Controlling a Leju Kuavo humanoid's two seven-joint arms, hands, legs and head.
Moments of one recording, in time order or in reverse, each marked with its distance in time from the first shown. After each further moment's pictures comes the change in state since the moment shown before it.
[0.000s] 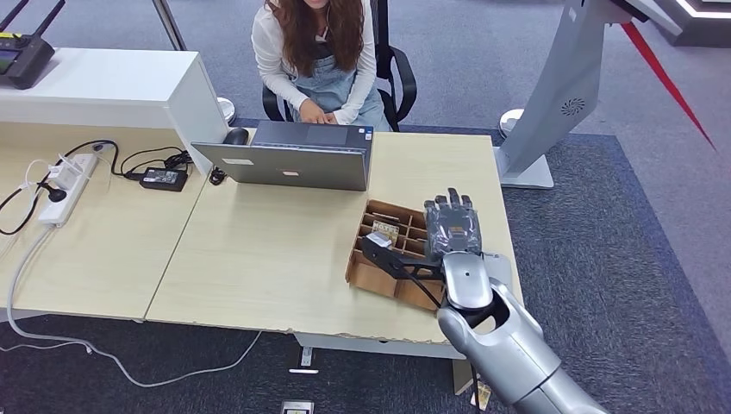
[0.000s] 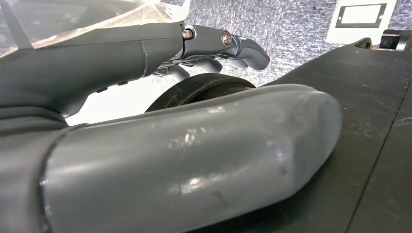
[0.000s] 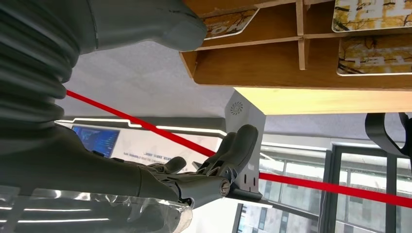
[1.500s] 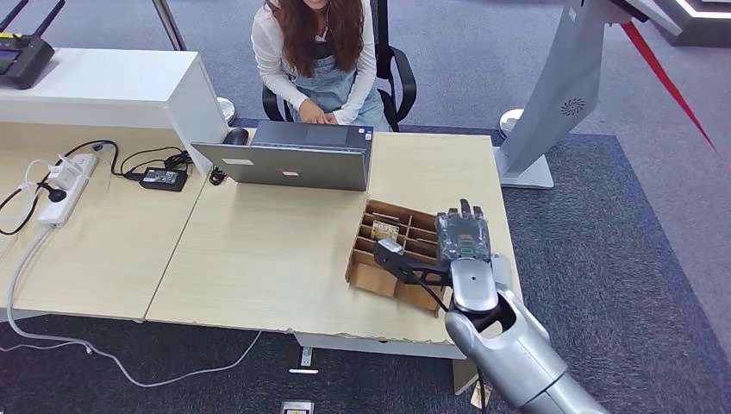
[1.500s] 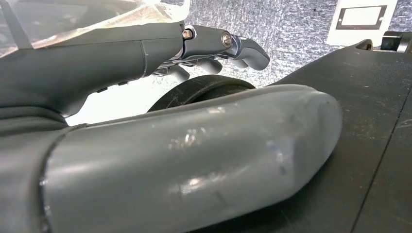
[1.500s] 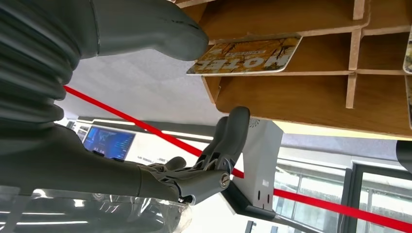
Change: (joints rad) left arm 0.000 0.000 0.005 0.000 -0.014 0.006 0.000; right arm 0.020 -0.028 -0.008 0.004 -0.015 0.042 0.043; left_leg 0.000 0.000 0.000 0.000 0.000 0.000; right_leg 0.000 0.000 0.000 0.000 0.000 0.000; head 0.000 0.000
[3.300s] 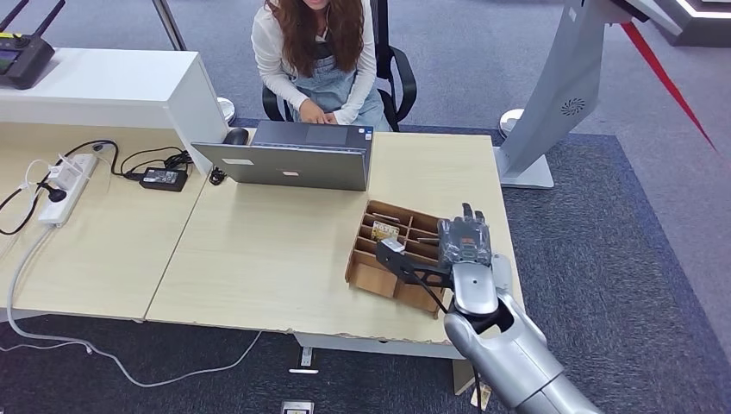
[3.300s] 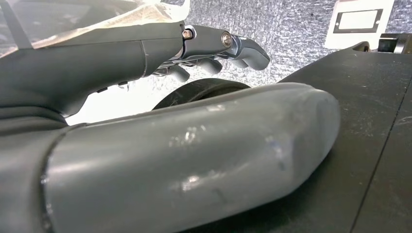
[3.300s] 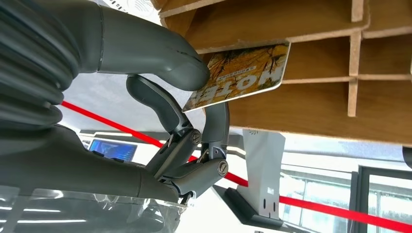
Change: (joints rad) left arm -0.002 0.000 0.000 0.000 -0.031 -0.009 -0.005; right arm 0.011 0.020 -0.023 0.063 -0.010 -0.094 -0.021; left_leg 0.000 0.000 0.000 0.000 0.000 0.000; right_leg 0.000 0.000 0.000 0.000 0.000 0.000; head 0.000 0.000
